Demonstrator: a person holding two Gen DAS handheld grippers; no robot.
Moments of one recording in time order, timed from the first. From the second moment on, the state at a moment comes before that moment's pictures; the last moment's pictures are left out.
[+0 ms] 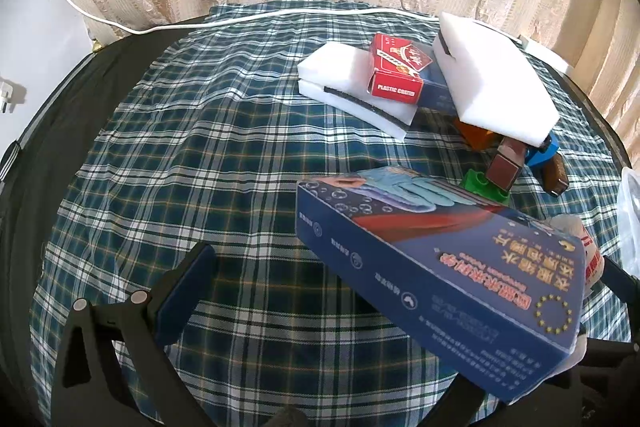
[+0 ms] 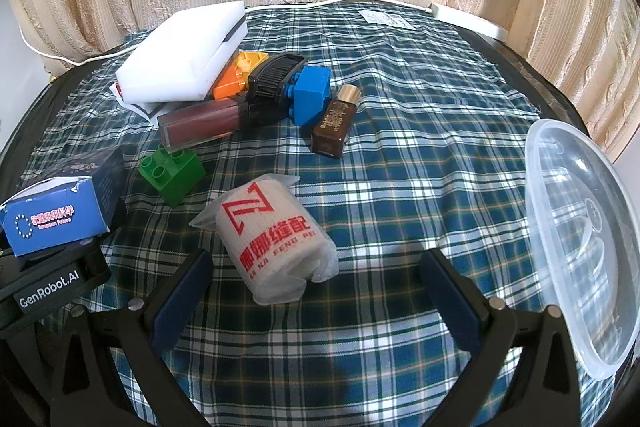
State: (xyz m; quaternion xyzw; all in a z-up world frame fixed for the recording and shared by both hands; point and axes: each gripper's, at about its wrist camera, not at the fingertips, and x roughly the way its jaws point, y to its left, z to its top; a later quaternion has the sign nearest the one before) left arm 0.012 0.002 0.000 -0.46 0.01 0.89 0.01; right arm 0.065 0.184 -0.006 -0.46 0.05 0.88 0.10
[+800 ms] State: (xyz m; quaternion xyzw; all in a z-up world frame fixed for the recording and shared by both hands) left arm 0.062 -0.012 0.032 -0.44 -0.06 0.89 0.12; right arm 0.089 0.202 0.002 -0.47 0.05 0.88 -0.04
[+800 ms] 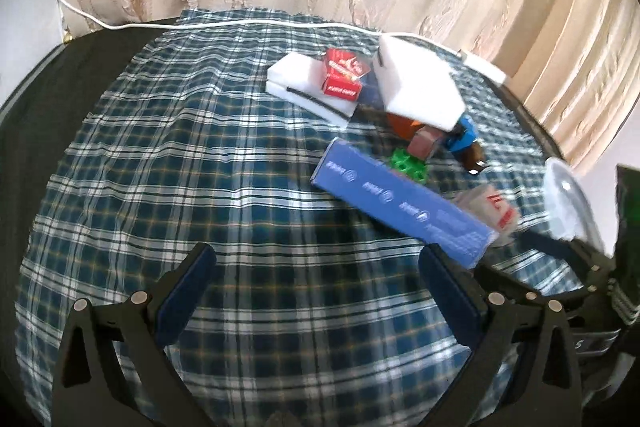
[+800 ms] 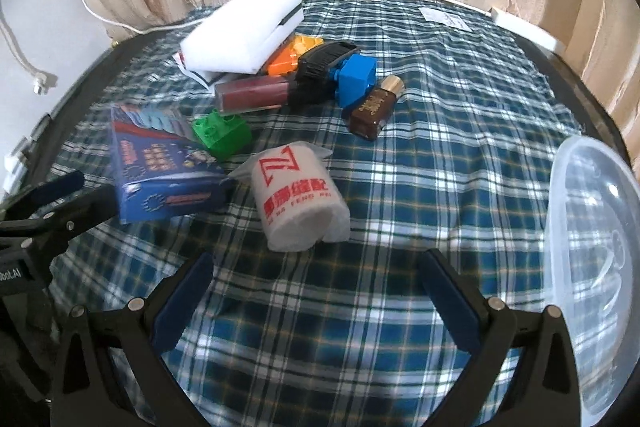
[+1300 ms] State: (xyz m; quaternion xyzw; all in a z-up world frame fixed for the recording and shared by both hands) left arm 0.052 0.008 0.031 -0.48 -0.14 0.86 0.09; right arm 0.102 0.212 0.018 -0.43 0.06 0.90 -0.03
